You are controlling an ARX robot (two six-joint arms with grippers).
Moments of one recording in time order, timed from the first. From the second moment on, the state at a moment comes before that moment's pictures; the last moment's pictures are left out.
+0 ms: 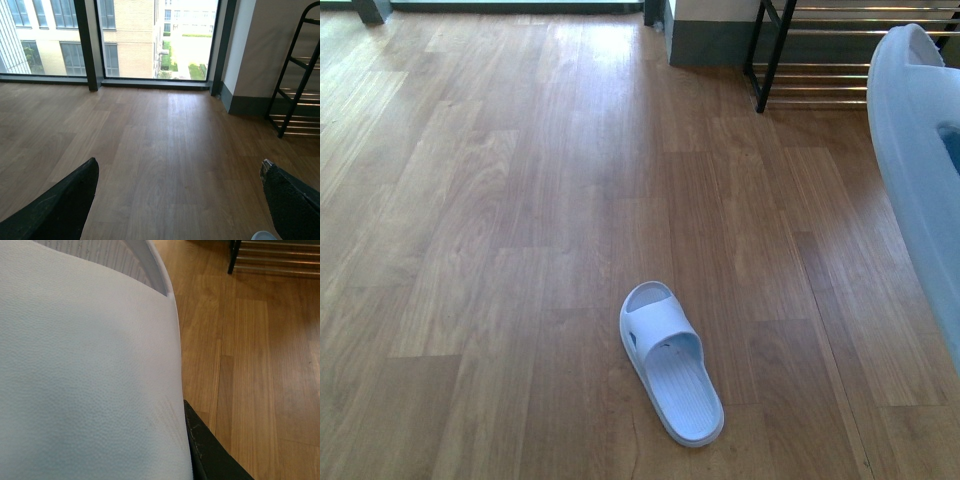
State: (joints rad) left arm 0.00 0.02 0.01 0.00 0.00 -0.01; right arm -0.07 1.25 0.22 0.61 -0.14 -0.04
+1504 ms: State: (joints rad) left arm -0.06 0.15 0.07 -0.16 -0.22 -0.14; right arm -0.07 1.25 0.22 0.60 -0.14 -0.04
